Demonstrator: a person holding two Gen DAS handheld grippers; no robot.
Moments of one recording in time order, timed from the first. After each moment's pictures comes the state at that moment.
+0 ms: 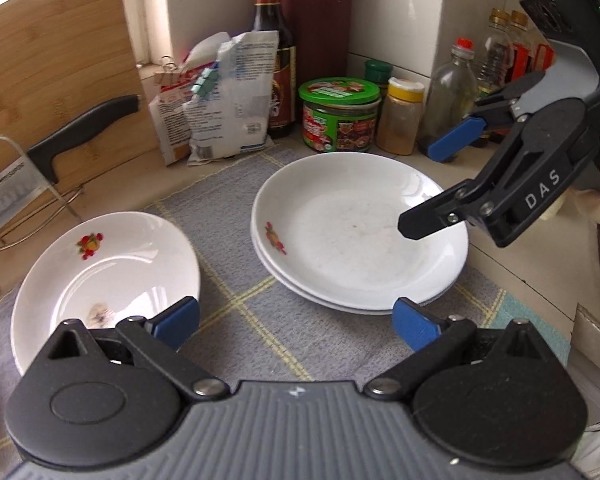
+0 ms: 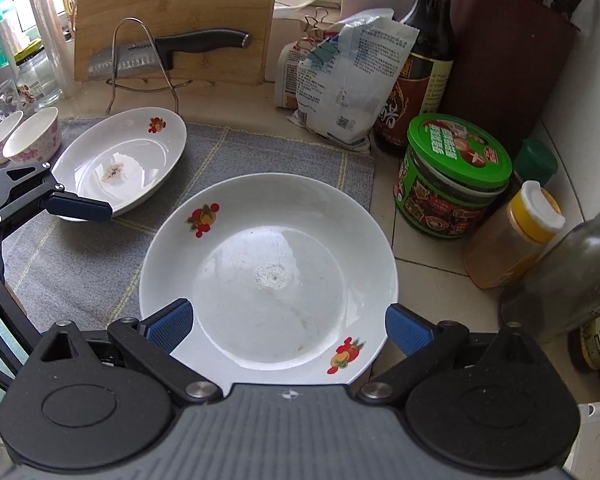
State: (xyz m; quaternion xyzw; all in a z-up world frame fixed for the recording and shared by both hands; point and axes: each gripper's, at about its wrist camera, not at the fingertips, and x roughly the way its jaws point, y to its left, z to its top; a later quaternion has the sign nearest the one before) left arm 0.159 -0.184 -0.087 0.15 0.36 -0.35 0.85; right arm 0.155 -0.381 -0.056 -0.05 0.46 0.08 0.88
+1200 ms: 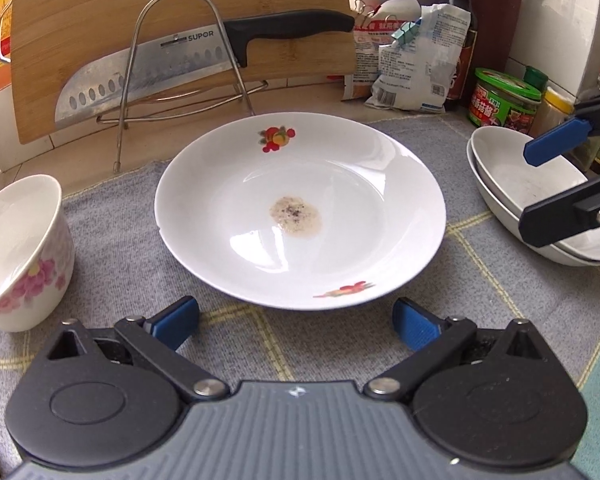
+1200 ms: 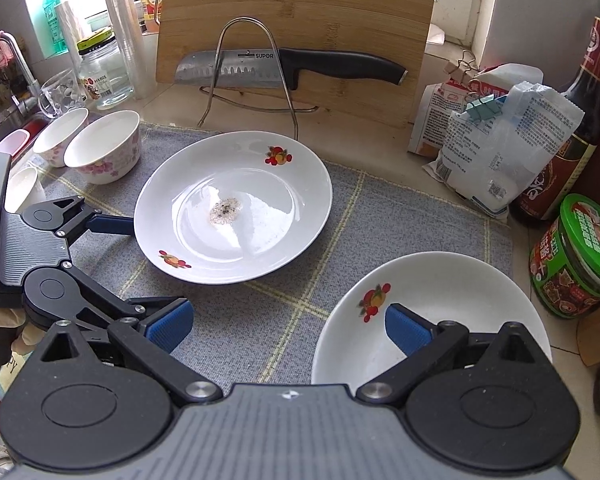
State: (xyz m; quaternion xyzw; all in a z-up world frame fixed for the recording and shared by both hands) left arm 0.189 -0.080 -0.137 0.09 0.39 -0.23 0.89; right arm 0.200 -0.265 -0.065 -0.05 0.47 0.16 0.87
